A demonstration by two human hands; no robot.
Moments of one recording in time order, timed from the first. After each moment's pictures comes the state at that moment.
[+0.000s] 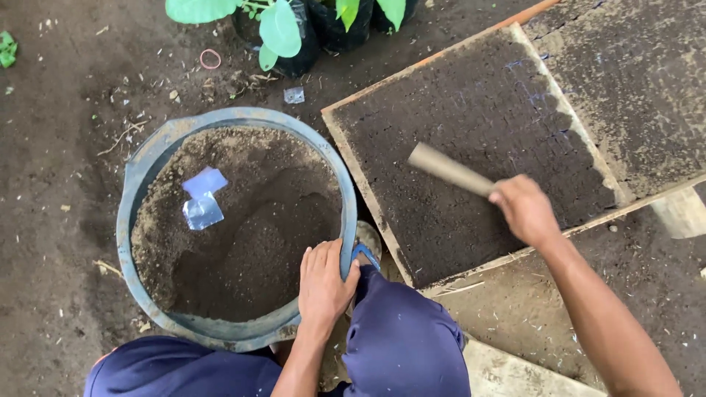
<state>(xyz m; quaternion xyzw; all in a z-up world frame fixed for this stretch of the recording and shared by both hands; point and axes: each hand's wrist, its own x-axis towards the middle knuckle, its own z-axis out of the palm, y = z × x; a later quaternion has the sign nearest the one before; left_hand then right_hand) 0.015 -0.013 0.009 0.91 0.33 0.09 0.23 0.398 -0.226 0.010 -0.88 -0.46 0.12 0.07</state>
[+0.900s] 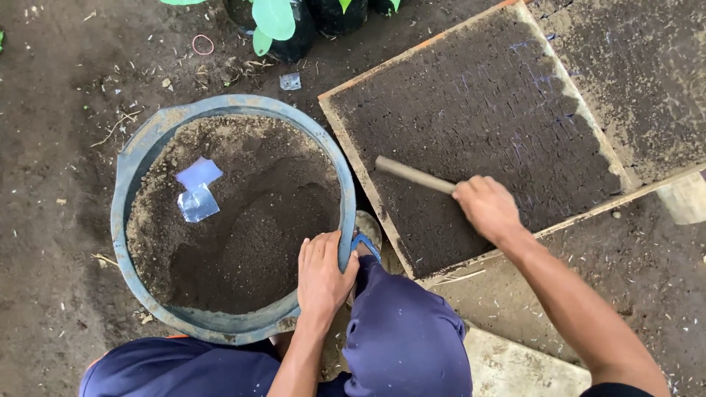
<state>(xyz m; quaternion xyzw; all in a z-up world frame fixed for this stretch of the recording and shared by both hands) 0.016 -0.014 0.008 0.90 0.35 0.07 0.25 0.360 -0.218 -0.066 -0.82 -0.57 0.01 -0.05</state>
